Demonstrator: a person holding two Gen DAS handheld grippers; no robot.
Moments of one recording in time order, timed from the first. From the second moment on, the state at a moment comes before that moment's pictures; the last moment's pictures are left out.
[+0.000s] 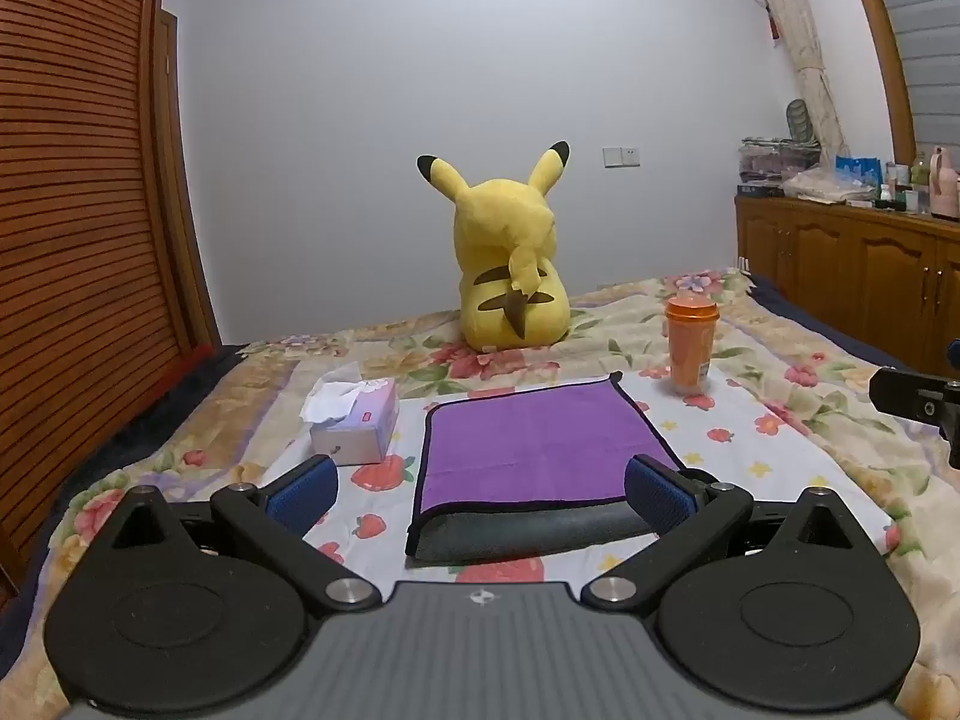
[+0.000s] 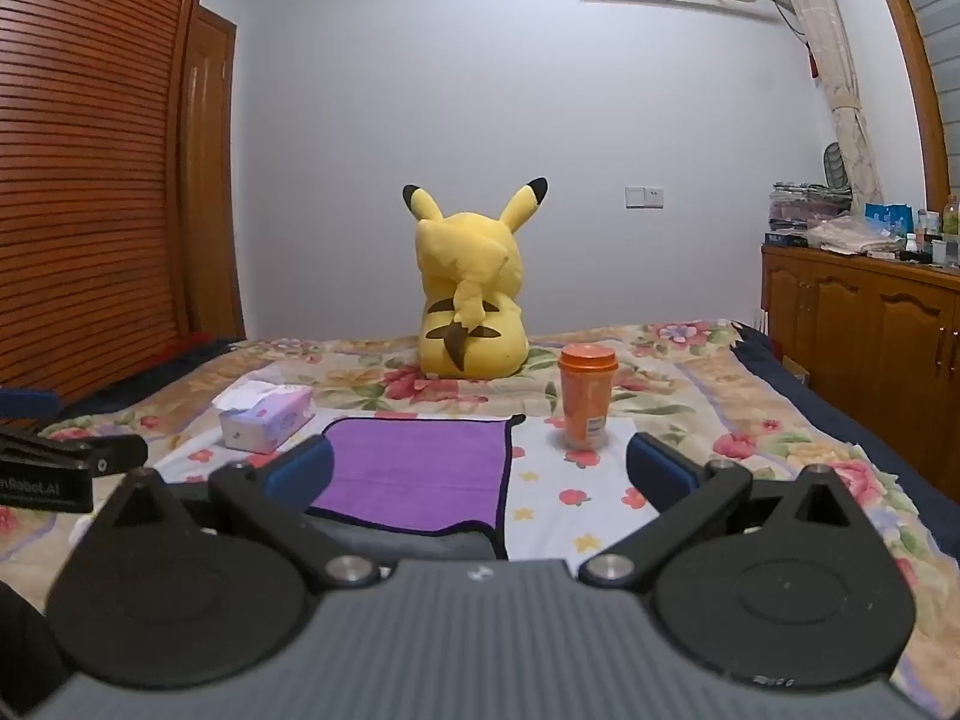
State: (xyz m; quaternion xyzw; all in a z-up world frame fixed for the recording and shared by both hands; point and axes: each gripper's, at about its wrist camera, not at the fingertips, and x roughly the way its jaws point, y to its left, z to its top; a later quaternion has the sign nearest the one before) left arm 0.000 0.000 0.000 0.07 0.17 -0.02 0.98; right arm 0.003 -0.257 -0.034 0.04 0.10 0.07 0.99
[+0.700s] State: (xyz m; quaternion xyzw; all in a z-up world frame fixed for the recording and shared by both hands) left arm 0.000 0.000 0.000 0.08 0.17 -0.01 0.98; right arm 0.002 -0.256 -0.031 0.03 0.10 0.07 0.99
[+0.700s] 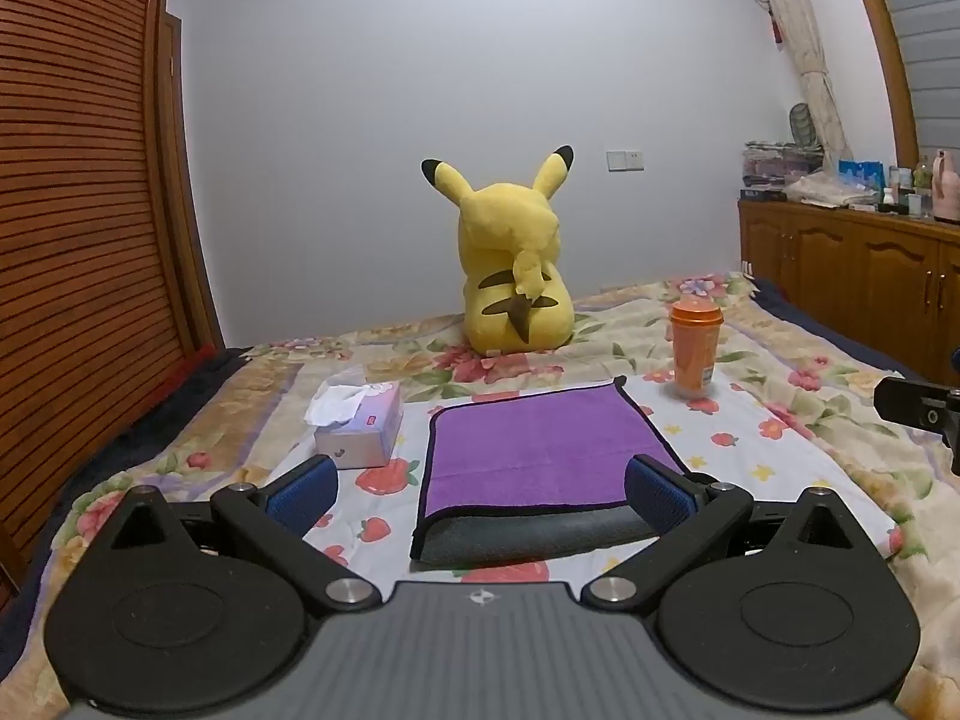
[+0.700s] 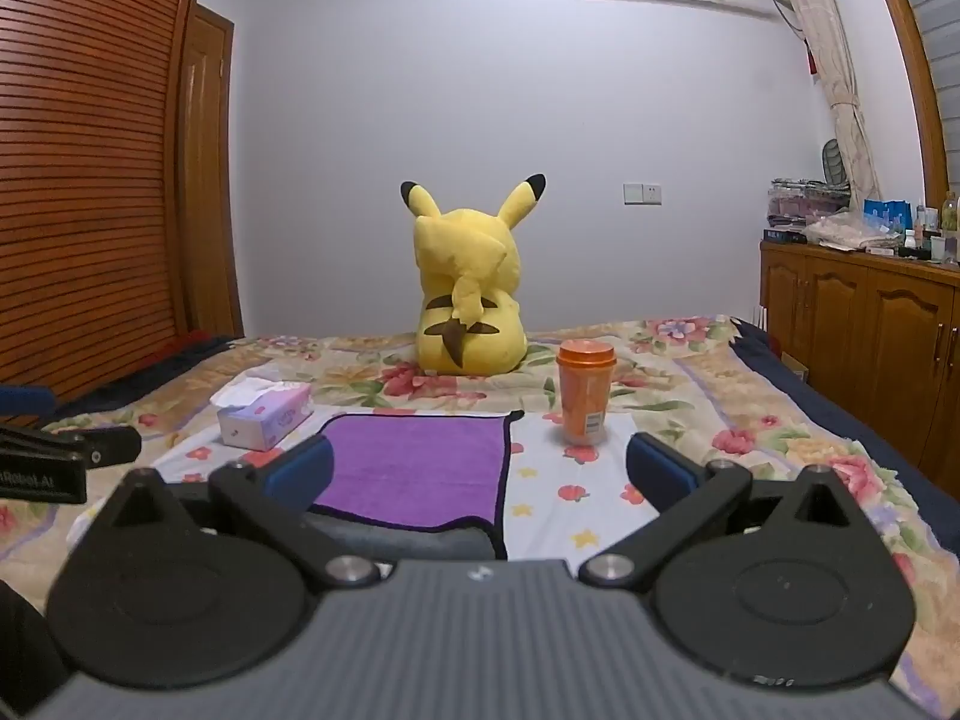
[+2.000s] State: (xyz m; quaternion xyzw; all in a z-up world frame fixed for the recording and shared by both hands) left arm 0.008 0.005 -0.005 0.08 0.17 -0.01 0.98; right arm 0.002 -0.259 -0.032 0.03 0.10 0.07 0.99
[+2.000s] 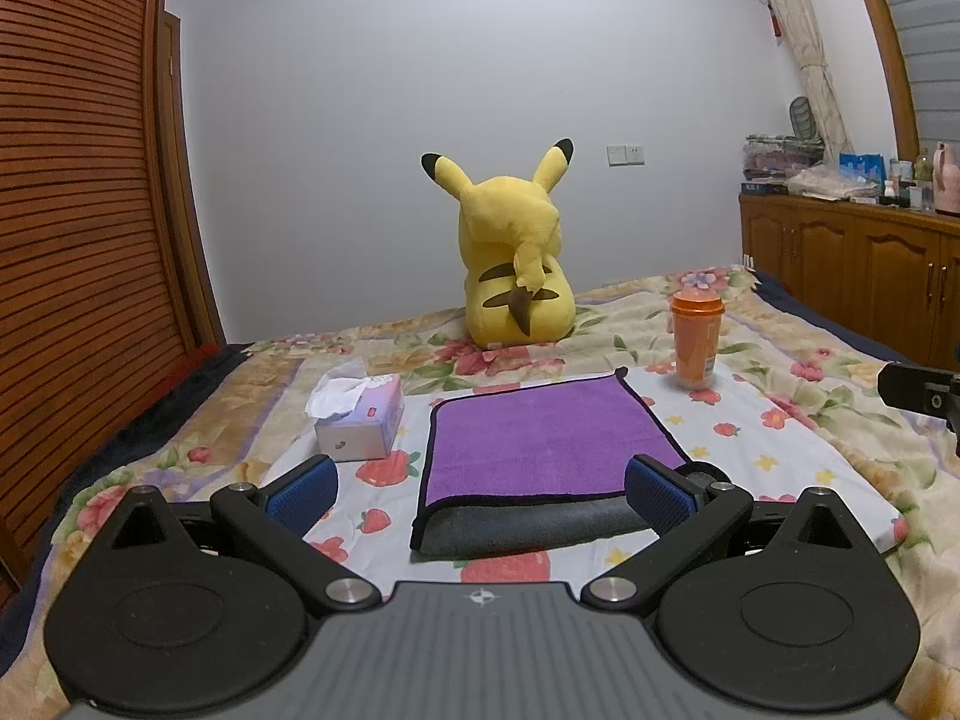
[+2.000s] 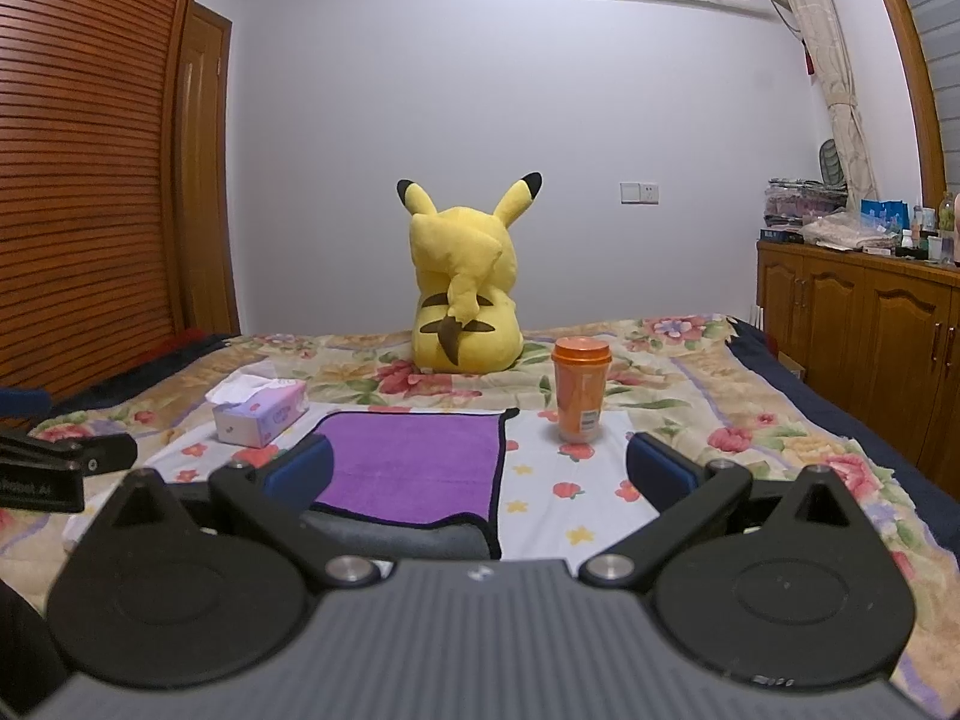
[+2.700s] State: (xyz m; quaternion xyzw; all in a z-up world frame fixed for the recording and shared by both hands) left arm 0.001 0.006 -0.005 0.08 0.17 -0.01 0.98; right arm 0.001 -0.259 -0.032 0.03 0.10 0.07 0.99
